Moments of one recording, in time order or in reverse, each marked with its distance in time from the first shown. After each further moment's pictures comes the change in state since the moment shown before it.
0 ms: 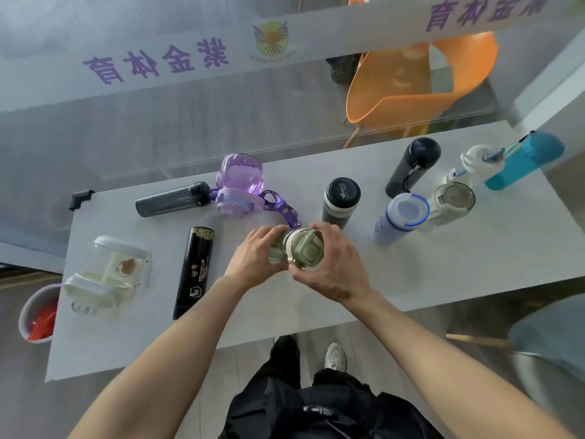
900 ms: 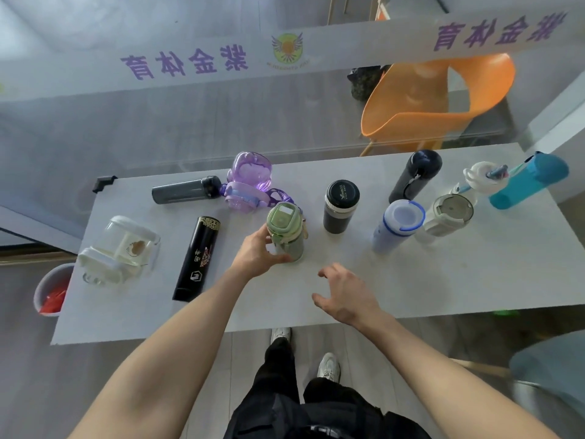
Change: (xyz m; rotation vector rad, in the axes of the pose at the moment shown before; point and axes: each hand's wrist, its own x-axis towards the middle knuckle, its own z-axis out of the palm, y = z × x) left_hand -0.006 0.019 0.010 -0.356 0.031 -0.355; right_hand -0.040 0.057 -0.008 -0.276 -0.455 0.027
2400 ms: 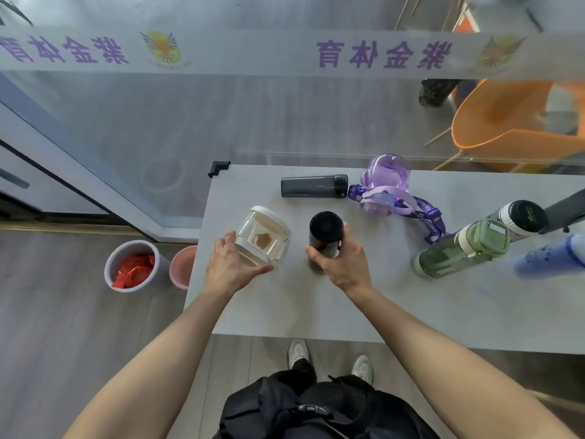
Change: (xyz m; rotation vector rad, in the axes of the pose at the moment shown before) left_hand -0.086 -0.268 -0.271 0.258 0.245 -0.393; right_hand 0.146 -0.309 0.137 0.500 0.370 0.038
